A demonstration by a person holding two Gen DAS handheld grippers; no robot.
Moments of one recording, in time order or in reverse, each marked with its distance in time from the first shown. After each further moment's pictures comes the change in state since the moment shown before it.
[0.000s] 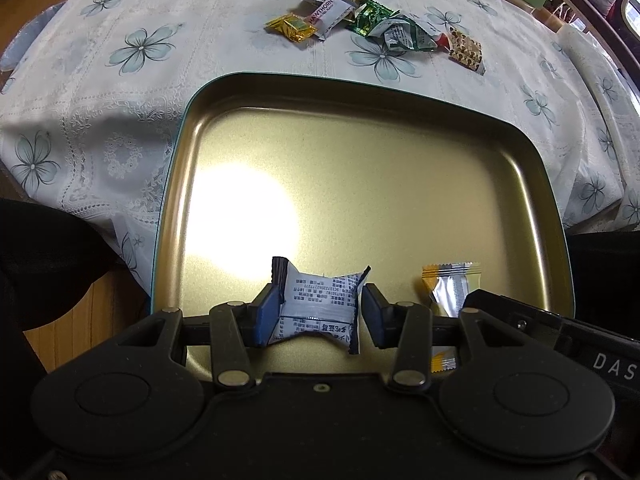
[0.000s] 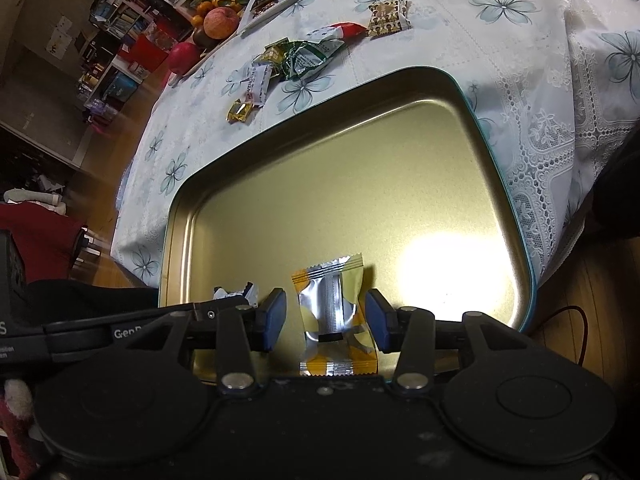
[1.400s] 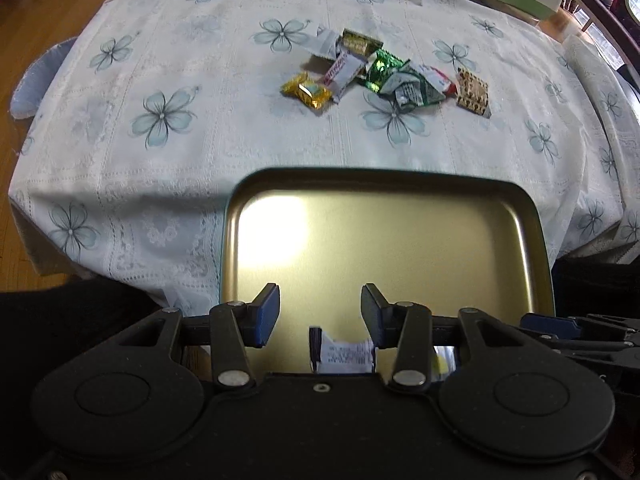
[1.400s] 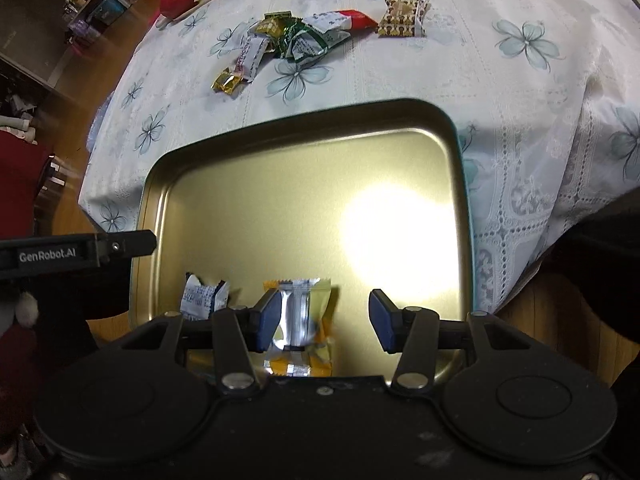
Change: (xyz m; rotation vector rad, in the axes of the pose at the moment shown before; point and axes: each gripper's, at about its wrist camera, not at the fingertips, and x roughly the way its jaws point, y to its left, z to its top) left arm -0.040 0.009 0.069 0.040 0.016 0.047; right arm 0.000 0.019 0.062 -0.164 0.182 -0.149
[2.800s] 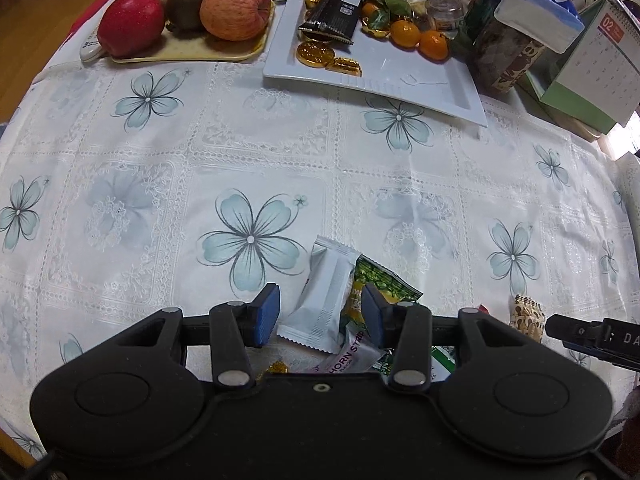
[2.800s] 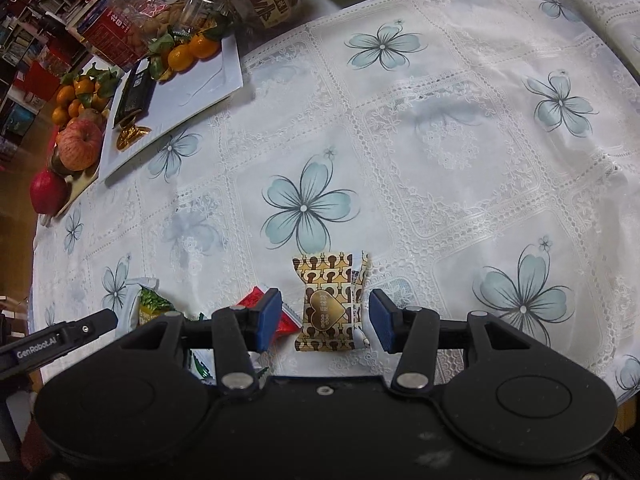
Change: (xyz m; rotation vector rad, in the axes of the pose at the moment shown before) left arm 0.109 0.004 0.221 -0.086 -0.052 -0.033; right arm 0.058 -0.066 0.268 0.290 -0.117 -0.147
